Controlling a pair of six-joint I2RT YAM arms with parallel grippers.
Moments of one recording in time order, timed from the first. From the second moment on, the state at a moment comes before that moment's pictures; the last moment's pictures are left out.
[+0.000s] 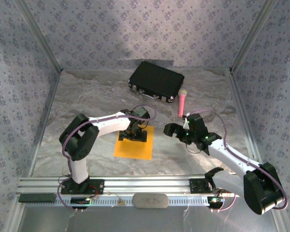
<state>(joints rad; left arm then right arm) -0.82 1.85 1.17 -0.80 -0.04 -0.72 0.45 1.07 0.49 -0.19 -0.32 0.77</state>
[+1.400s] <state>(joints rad) -0.85 1.74 1.13 -0.66 -0.03 -0.76 0.45 1.12 0.54 -0.26 -0.28 0.79</state>
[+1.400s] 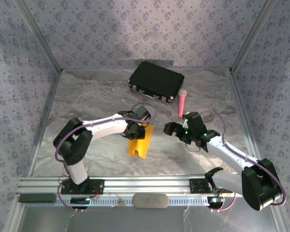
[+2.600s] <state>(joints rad) -0.76 1.69 0.81 0.19 0.42 -1.13 0.41 0.96 0.47 -0.19 -0.27 0.80</state>
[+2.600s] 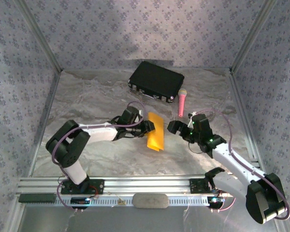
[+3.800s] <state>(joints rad) -0.77 1.69 0.77 0.08 0.33 -1.02 0.46 1.13 0.56 -0.16 -0.38 0.80</state>
